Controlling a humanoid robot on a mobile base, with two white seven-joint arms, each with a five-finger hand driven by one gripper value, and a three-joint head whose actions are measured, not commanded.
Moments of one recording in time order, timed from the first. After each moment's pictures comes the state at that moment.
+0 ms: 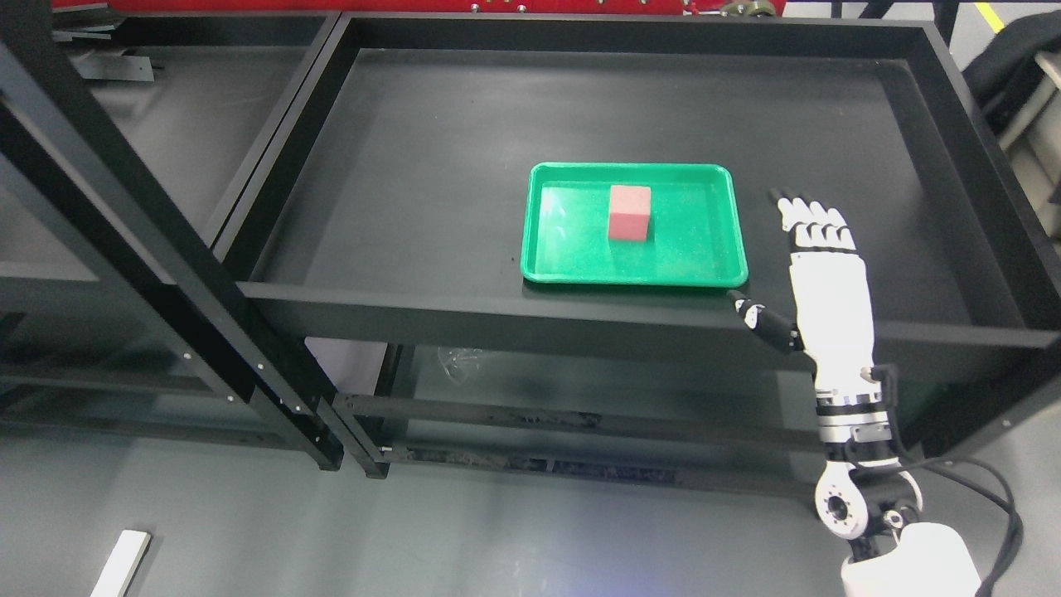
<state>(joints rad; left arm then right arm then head) 0.00 0.00 -0.08 0.00 0.13 0.01 0.18 0.00 -0.09 0.11 -1.63 1.09 -0.22 -0.37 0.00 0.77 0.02</state>
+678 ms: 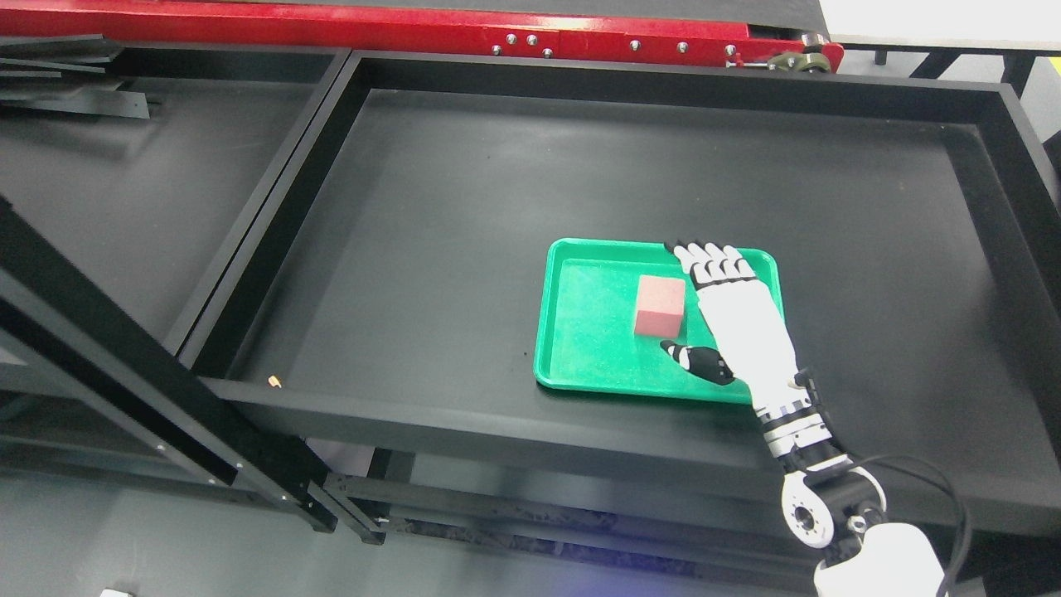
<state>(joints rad) 0.00 0.00 -0.08 0.00 0.13 0.01 0.18 0.00 -0.08 0.18 -1.61 1.10 -0.27 -0.12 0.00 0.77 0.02</state>
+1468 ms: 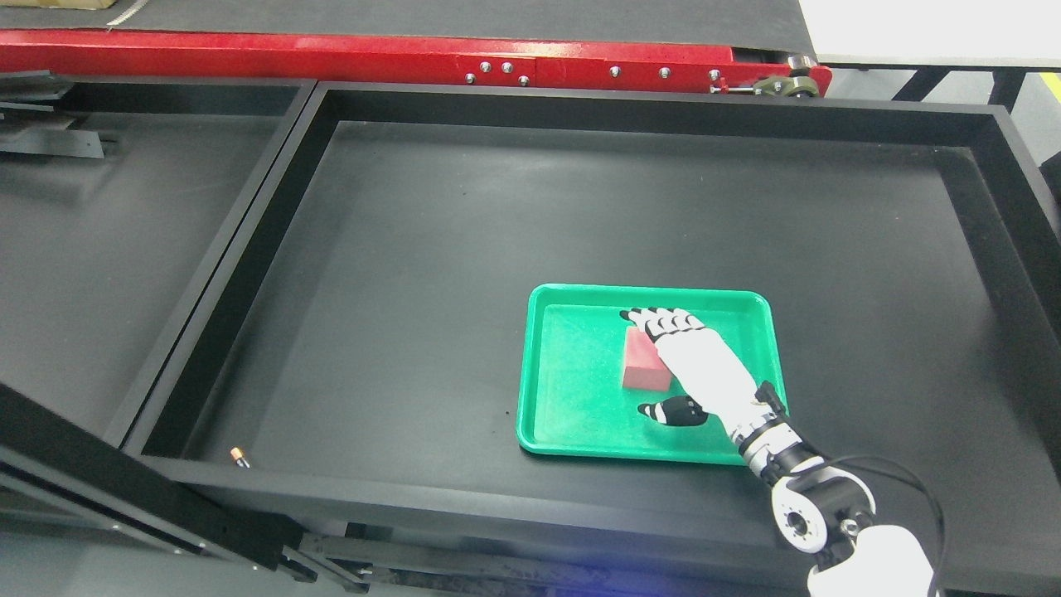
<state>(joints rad) 0.00 0.00 -0.08 0.00 0.13 0.01 0.18 0.00 -0.08 0.20 -1.57 1.07 -0.28 0.19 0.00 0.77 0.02</state>
